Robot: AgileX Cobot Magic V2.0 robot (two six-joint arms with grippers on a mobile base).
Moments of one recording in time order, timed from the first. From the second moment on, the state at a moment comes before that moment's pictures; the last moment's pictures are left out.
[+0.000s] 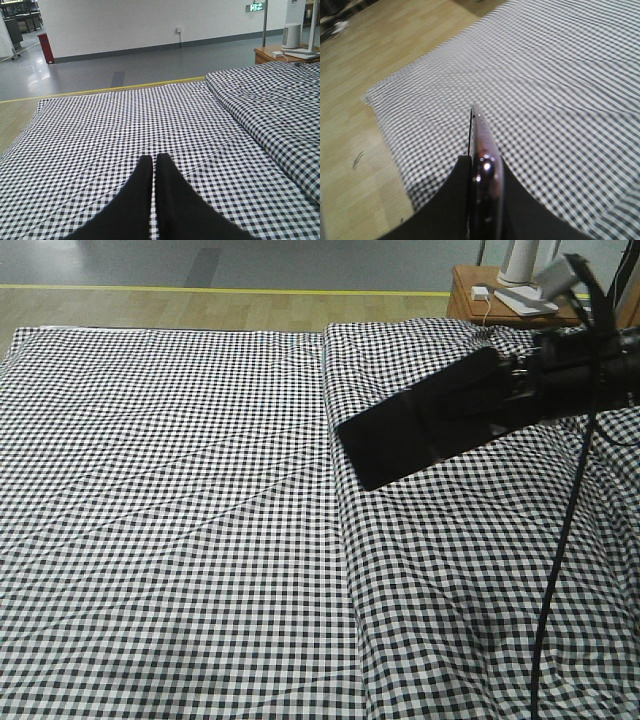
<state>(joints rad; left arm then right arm) -0.03 -0.02 0.03 -0.03 0.17 0.15 -0.04 1.56 -1.31 1.11 1.21 -1.21</state>
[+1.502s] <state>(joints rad) -0.03 -0.02 0.03 -0.03 0.17 0.15 0.51 1.50 -1.31 1.11 1.22 -1.08</state>
